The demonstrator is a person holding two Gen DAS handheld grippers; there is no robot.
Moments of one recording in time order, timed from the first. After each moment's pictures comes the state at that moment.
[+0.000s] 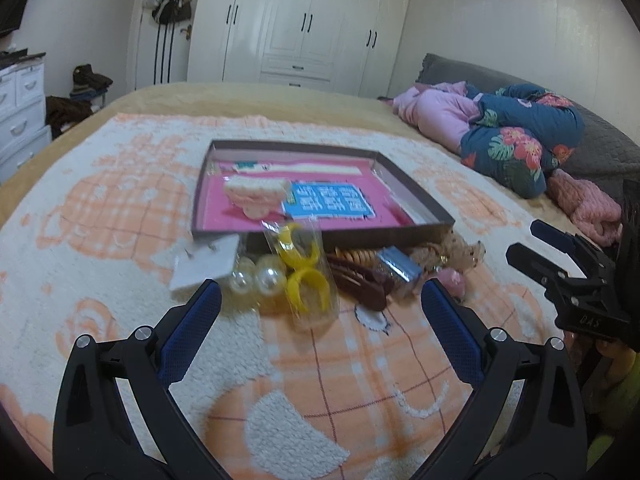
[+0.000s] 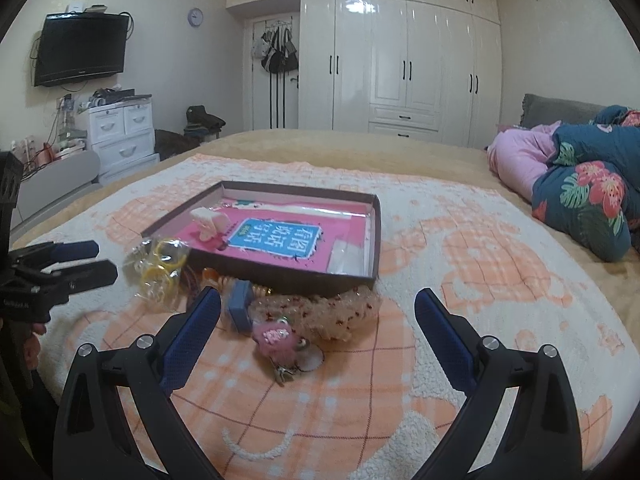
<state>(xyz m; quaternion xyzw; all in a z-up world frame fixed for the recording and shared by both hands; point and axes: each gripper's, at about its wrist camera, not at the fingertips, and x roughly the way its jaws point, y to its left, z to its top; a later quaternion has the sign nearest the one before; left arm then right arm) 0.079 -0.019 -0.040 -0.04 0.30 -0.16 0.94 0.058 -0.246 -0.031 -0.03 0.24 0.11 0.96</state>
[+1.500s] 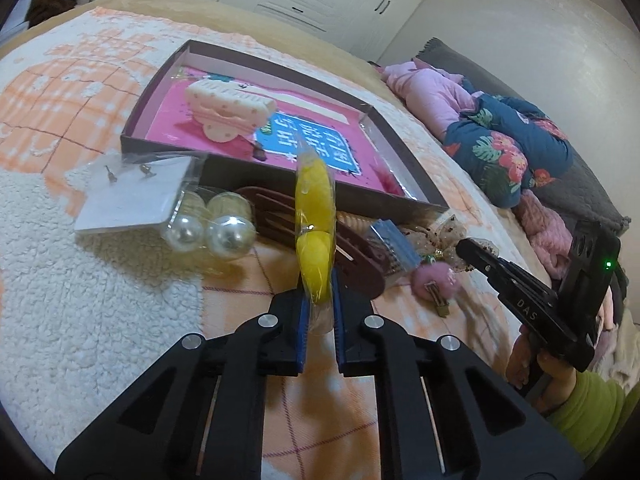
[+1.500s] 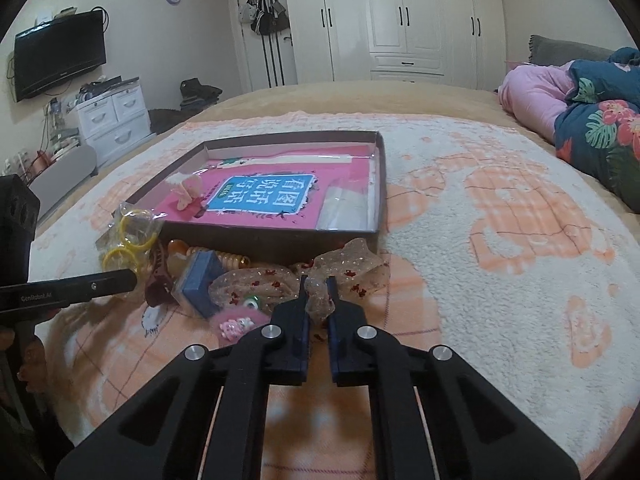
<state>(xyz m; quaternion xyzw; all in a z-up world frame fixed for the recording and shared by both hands) 0.127 -0.017 -0.085 -0.17 0.40 -0.23 0.87 0.105 -0.261 -0.067 0.01 0.33 0.12 0.94</state>
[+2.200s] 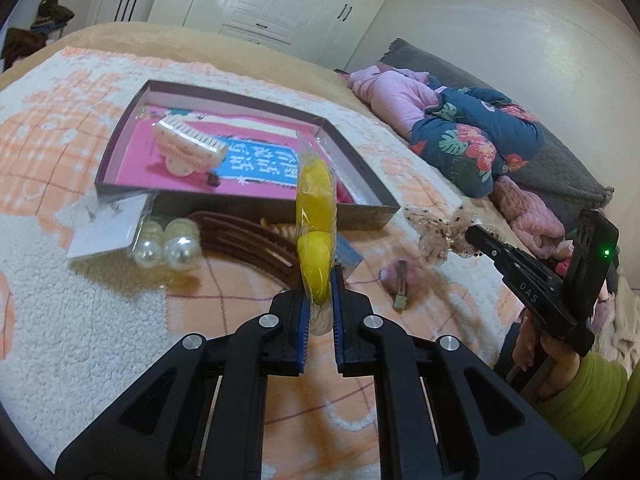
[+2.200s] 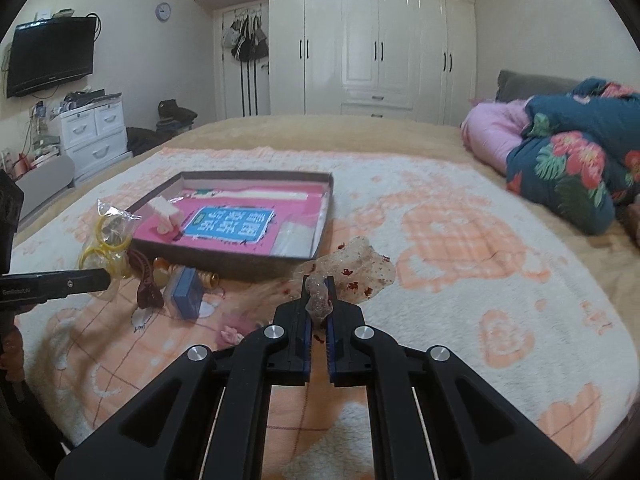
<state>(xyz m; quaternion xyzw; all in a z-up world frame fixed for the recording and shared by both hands) 0.102 -0.032 -0.055 -0.13 0.36 -0.27 0.88 0.063 -0.285 -0.032 -0.02 0.26 0.06 0.96</state>
